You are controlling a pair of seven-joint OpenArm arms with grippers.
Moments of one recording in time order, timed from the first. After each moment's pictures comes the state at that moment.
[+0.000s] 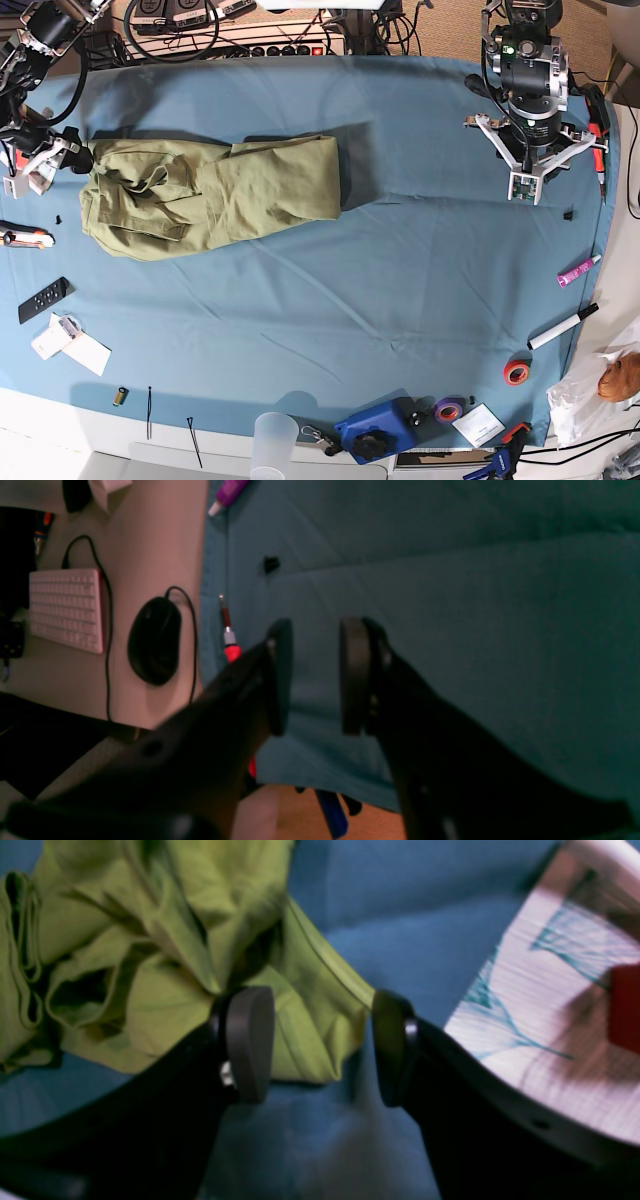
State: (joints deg) left arm 24.4 -10.6 1.0 132.1 18.2 -0.5 63.8; right arm -4.4 27.3 50.4 76.5 49.0 39.8 -78.0
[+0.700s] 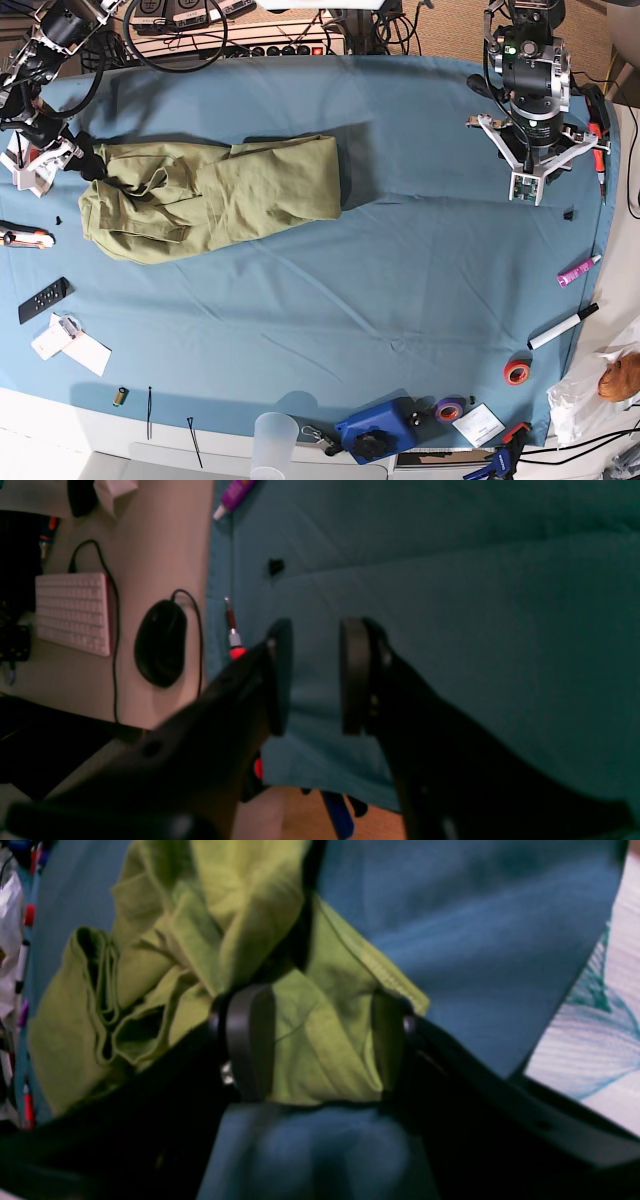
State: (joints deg) left arm 24.4 -11.5 1.0 132.1 18.1 -0.5 63.8; right arm -2.9 25.1 52.8 68.6 55.7 39.8 -74.9
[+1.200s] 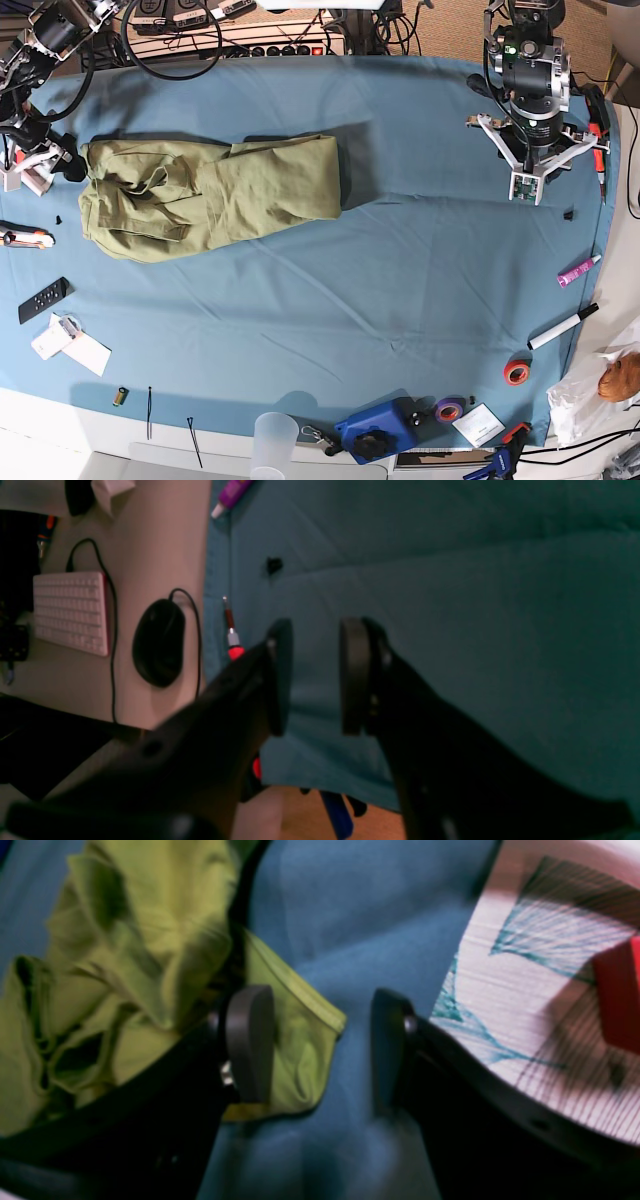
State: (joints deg) left arm 24.4 -11.5 1.0 132.1 17.9 -0.5 63.8; right arm -1.3 25.9 55.1 68.7 45.6 39.8 -70.7
